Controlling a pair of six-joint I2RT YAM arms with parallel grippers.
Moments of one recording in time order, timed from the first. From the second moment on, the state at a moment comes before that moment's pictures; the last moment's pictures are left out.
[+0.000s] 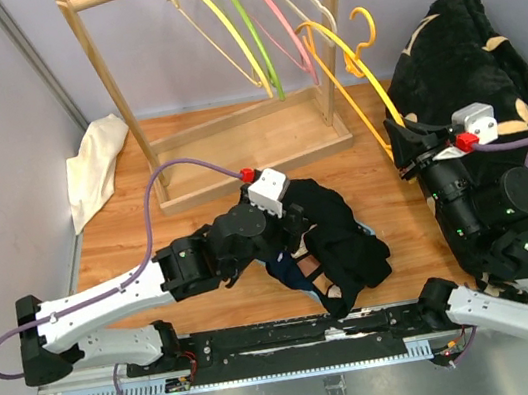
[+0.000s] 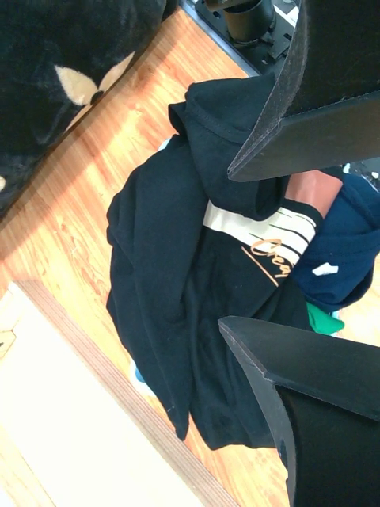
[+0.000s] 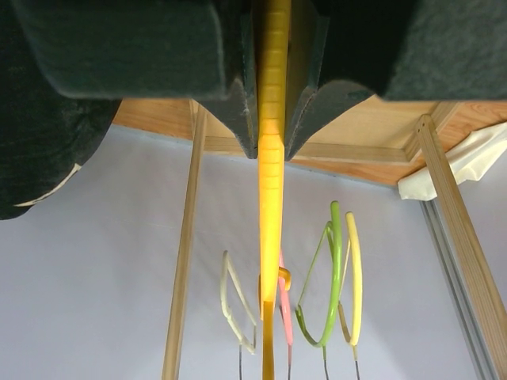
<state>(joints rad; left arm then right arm) -1.26 1.15 1.08 -0.30 -0.52 -0.30 0.89 0.60 1.03 -0.06 0.53 -0.19</state>
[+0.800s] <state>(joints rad) -1.26 0.86 0.83 -0.20 -0.72 -0.37 0.89 0.83 1.19 0.04 0.38 -0.21</state>
